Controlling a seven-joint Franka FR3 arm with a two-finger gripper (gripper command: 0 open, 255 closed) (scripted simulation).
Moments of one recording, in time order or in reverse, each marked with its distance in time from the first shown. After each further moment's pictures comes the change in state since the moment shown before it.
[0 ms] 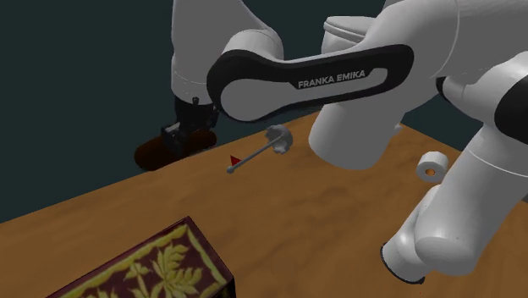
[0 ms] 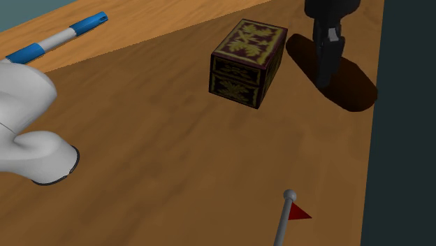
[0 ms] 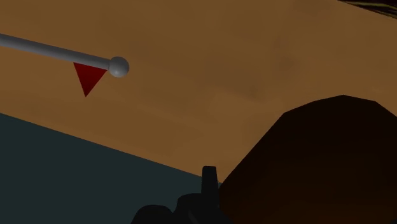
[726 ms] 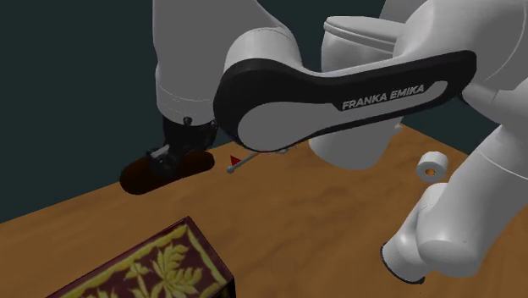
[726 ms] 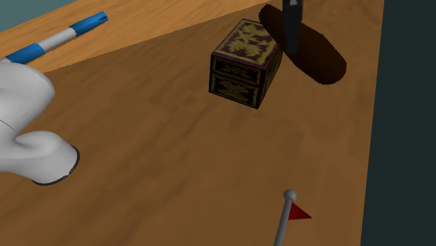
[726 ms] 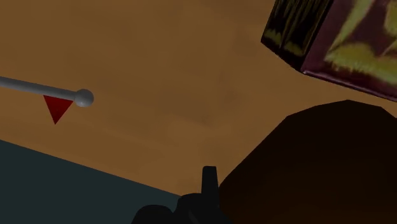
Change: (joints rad) arm 0.071 -0.076 0.066 -0.040 0.019 -0.048 0.128
